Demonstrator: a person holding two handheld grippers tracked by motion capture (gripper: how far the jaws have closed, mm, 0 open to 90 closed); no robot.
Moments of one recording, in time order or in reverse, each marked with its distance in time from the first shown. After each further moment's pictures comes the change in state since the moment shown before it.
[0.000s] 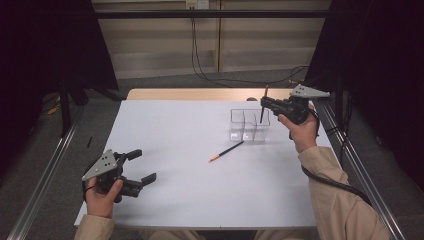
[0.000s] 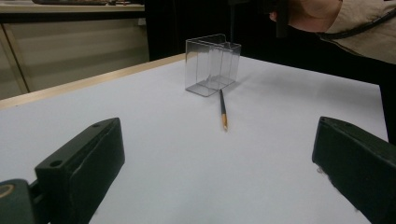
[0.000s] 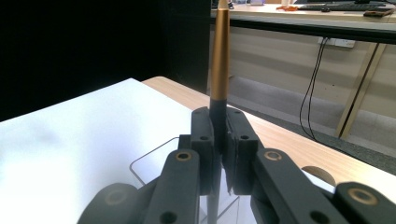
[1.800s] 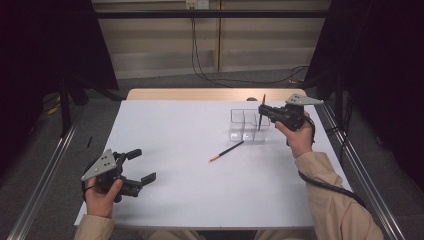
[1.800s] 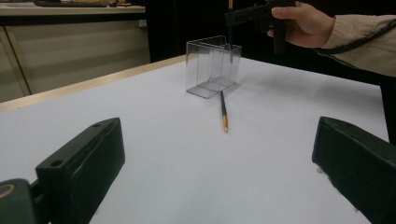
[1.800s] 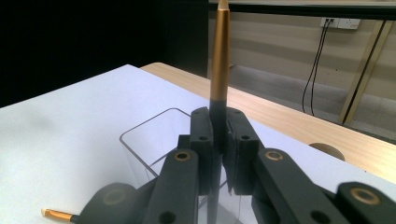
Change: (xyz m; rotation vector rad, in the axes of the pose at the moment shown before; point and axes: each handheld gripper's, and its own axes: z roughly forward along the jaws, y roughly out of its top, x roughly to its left) left arm 0.000 0.001 -0.001 0.000 0.004 0.006; right arm -0.002 -0.029 0.009 0.031 -0.001 0.027
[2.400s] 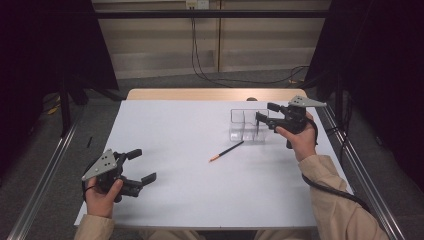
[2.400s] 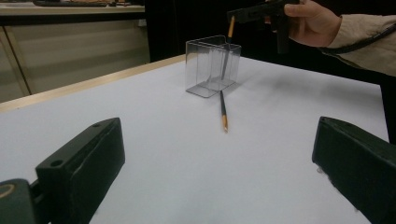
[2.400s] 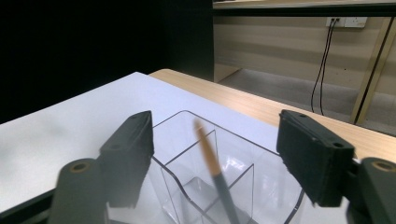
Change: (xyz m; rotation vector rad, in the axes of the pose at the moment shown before) left arm -0.001 0.001 0.001 0.004 0.000 0.005; right arm 0.003 -0.003 -0.007 -0.027 0.024 0.050
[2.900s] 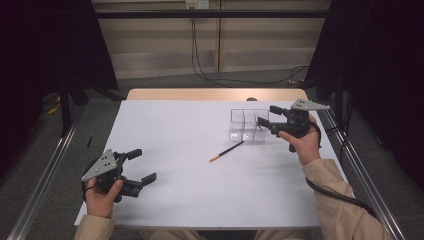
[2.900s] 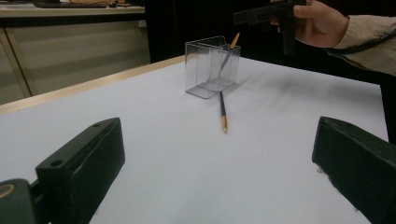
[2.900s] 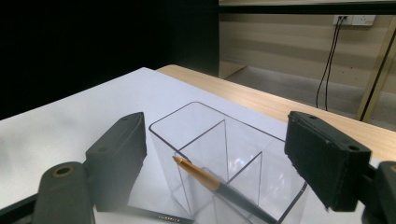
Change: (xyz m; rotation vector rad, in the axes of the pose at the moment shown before) left arm -0.001 0.001 -0.001 0.002 0.002 0.006; right arm 0.006 -0.003 -0.011 0.012 0.025 -0.013
